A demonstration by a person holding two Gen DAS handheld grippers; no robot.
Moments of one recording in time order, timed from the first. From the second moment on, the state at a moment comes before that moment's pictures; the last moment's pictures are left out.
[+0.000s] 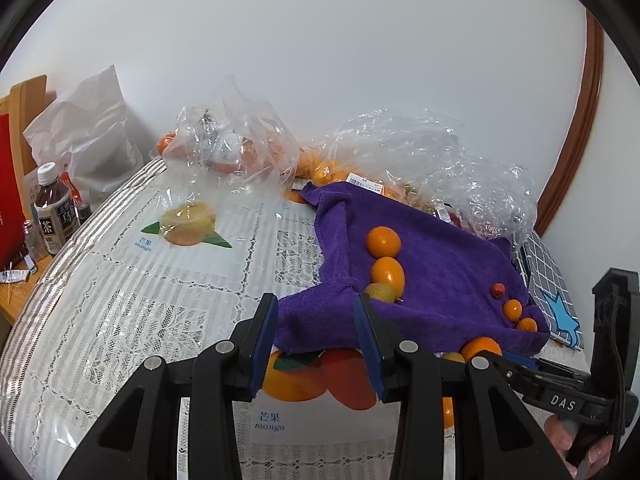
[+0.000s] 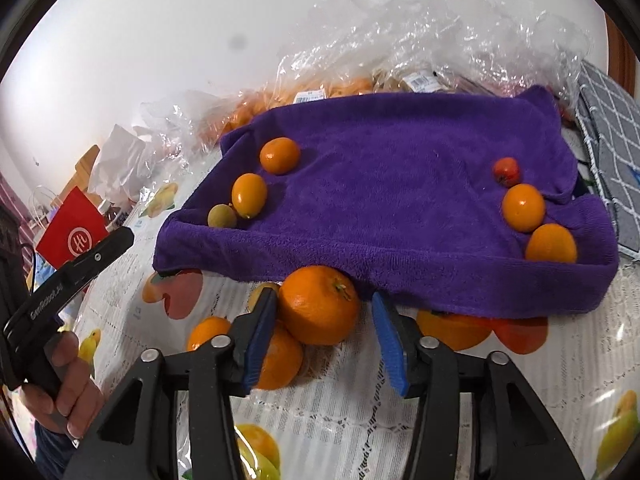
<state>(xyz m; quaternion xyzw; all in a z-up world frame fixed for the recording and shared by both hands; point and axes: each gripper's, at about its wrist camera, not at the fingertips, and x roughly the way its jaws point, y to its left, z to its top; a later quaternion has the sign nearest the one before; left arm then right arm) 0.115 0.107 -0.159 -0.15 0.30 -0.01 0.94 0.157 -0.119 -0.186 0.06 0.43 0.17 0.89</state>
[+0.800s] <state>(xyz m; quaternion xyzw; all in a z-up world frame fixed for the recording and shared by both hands) 0.112 0.091 -0.160 -0.12 0.30 -0.02 0.95 0.103 -0.199 -0.172 0.00 0.39 0.06 0.92</state>
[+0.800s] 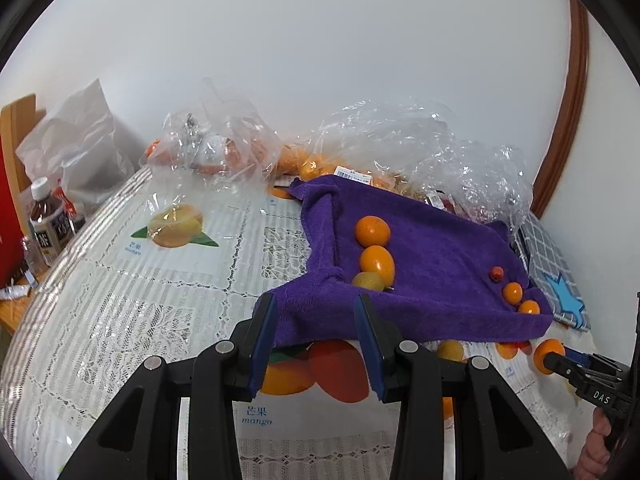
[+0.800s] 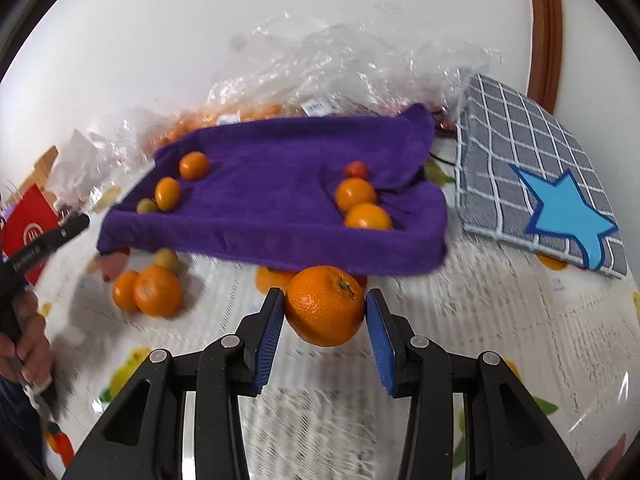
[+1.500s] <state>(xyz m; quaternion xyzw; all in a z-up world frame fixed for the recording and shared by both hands) 0.104 0.059 -0.167 -0.11 0.33 -0.14 0.93 0.100 -0.201 -0.190 0.00 0.40 0.07 0.91</state>
